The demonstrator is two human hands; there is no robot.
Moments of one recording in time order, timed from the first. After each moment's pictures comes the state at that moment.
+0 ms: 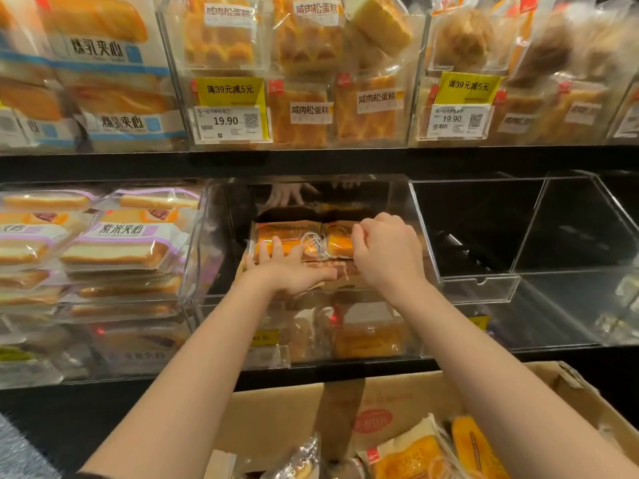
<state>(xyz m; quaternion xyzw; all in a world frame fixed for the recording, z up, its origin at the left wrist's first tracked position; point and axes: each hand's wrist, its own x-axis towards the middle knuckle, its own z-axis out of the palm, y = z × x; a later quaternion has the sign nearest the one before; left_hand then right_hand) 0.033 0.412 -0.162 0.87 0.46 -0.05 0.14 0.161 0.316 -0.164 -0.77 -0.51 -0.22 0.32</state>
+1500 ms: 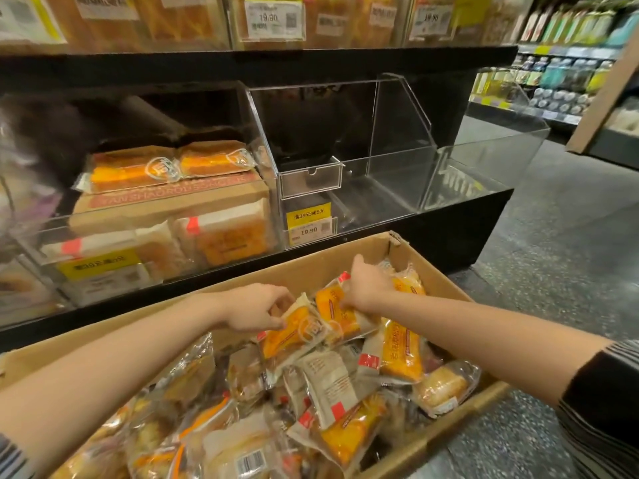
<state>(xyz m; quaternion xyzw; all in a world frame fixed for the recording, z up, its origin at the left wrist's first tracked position) 0.060 0.269 -0.275 0.97 0.08 -0.18 0.14 0.204 0.123 -0.302 -0.94 -0.28 0.13 0.11</state>
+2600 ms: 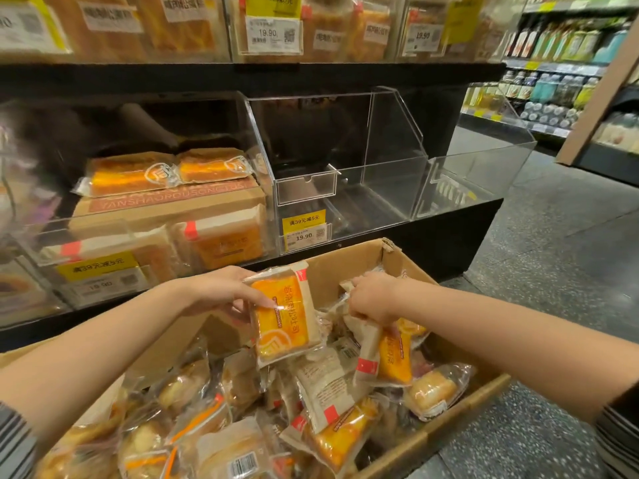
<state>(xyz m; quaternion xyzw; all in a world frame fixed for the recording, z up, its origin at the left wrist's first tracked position) 0.044 0.296 -0.254 0.80 0.19 -0.15 0.54 0.213 0.099 -0.274 -0.68 -0.63 0.08 -0.38</state>
